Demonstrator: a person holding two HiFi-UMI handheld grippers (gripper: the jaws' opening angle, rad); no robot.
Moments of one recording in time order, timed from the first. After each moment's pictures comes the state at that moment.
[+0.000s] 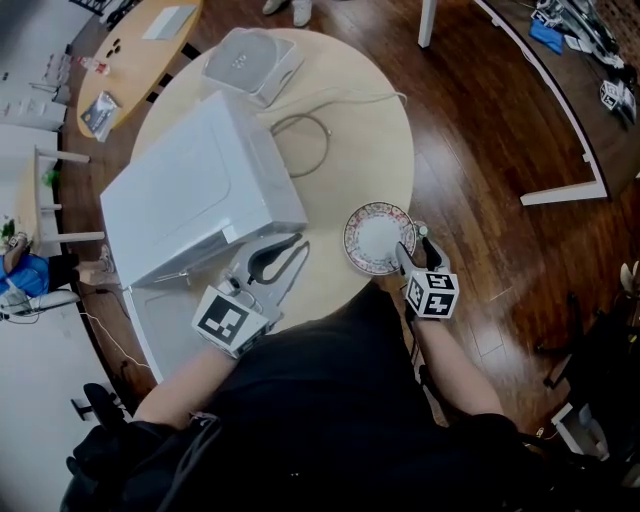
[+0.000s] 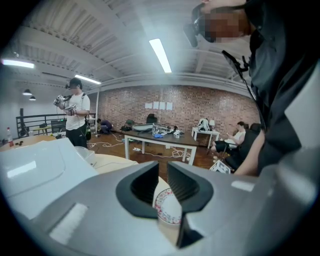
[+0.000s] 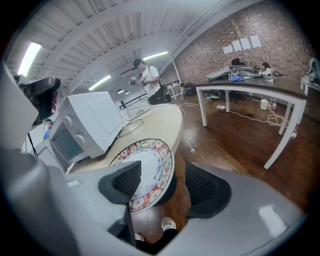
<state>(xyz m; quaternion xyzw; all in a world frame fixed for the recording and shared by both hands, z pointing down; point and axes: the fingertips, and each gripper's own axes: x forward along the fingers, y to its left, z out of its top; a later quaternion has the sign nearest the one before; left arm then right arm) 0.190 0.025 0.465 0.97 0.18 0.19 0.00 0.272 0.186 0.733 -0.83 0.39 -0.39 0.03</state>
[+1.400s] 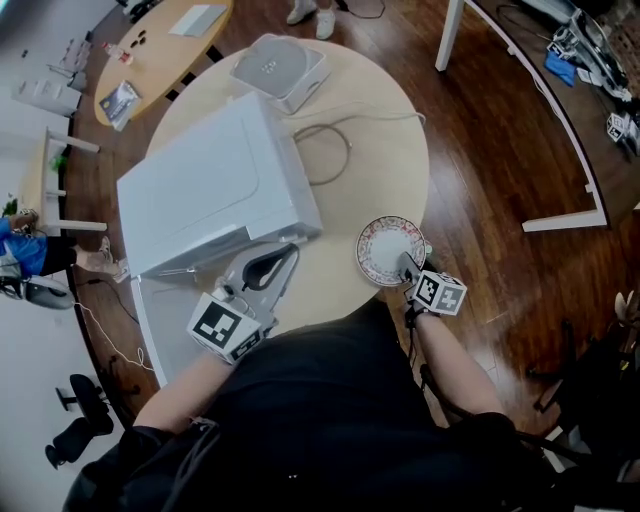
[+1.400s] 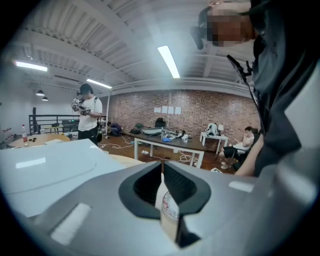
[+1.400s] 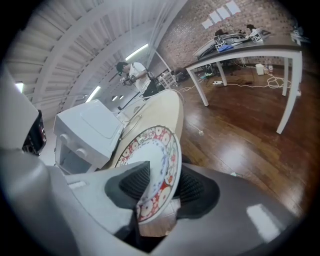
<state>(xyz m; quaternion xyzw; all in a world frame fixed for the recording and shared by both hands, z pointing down) 0.153 -0.012 0.461 0.98 0.12 0.17 0.02 0.265 0.168 0.769 -0.78 0.38 -0.48 0.15</state>
